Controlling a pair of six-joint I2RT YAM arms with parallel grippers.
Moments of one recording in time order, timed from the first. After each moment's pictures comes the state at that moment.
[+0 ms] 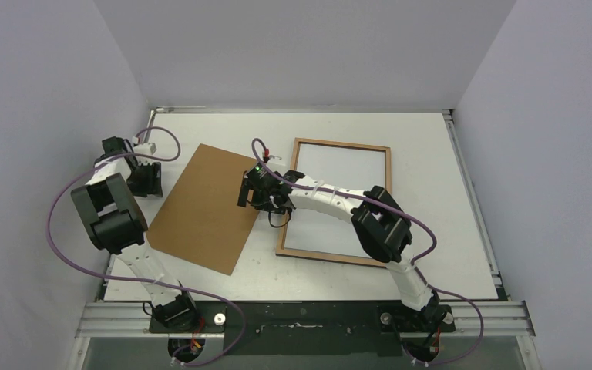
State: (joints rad) left arm 0.45 1.96 1.39 -0.63 0.20 0.37; right arm 0.95 2.15 1.71 -0.51 0.16 0.98
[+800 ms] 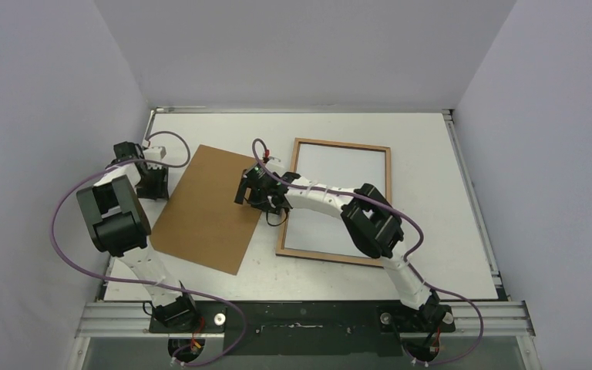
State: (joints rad) left arm 0.39 1.93 1.26 -0.49 0.18 0.37; right arm 0.93 2.24 1.75 -0.42 0.14 1.04
